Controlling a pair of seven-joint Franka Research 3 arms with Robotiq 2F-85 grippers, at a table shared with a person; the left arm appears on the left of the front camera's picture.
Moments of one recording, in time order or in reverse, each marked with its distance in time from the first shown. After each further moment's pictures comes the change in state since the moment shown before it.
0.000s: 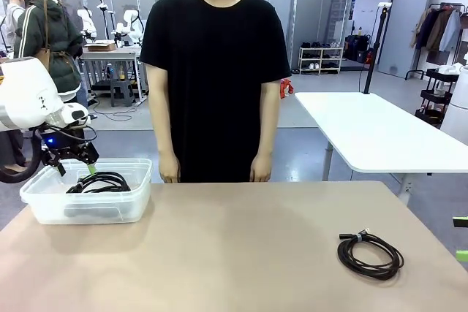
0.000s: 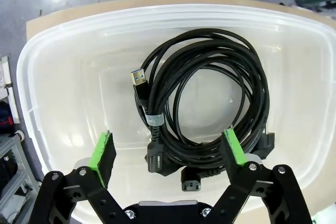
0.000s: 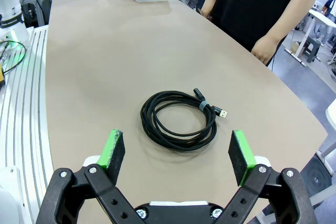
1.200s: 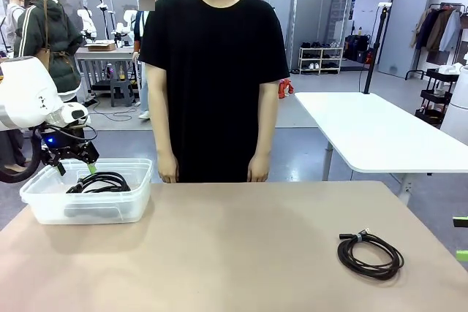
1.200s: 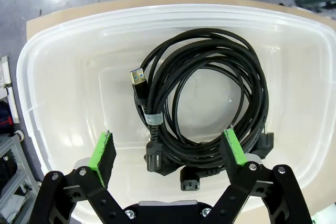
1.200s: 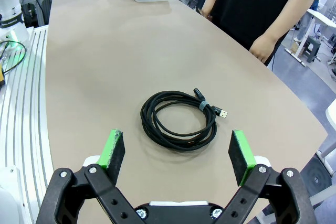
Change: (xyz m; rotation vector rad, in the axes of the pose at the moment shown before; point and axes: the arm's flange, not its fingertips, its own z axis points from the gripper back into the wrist) left arm 0.000 -0.001 0.000 -0.001 0.000 0.002; right arm 0.000 0.000 0.000 0.000 0.000 0.000
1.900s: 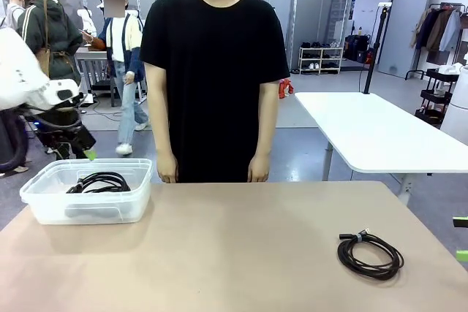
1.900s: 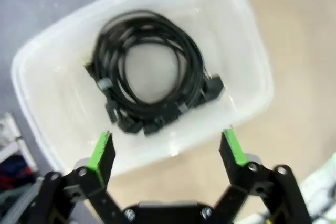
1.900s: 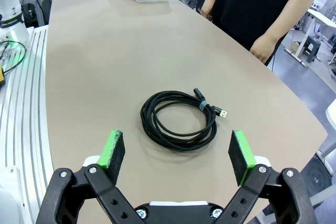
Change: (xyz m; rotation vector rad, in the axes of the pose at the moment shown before) left arm -0.063 -0.032 0.089 -0.115 -0.108 -0.320; right arm 0.000 0.000 0.000 0.000 0.000 0.000
